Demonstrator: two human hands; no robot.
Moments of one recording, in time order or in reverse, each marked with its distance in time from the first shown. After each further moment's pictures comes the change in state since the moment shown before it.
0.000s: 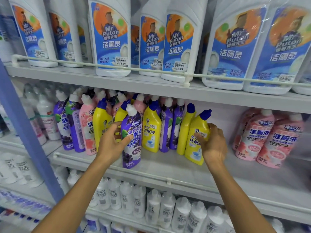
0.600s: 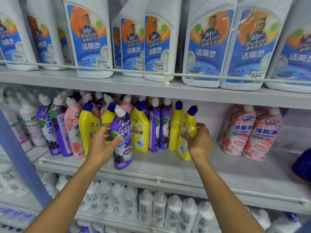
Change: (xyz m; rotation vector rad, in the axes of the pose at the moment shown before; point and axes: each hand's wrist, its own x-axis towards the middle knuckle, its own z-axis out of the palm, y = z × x) left_hand 0.000 0.004 0.012 0.016 0.026 -0.018; right_hand 0.003 0.003 0.010 0.053 0.054 0.133
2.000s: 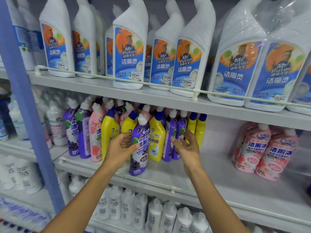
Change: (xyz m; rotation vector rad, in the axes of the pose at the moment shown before) left_hand 0.002 -0.009 -0.015 -0.241 -0.081 -0.080; right_hand -0.057 -0.067 0.035 0.923 -0.346 0.059
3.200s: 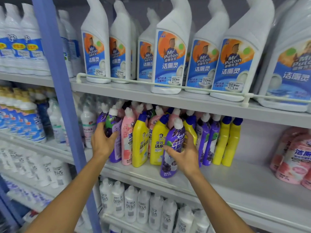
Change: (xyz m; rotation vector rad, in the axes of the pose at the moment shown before) left_hand 0.056 -0.016 -0.153 0.427 0.470 0.056; right_hand -0.024 0.024 0.110 -0.413 -0.149 -0.229
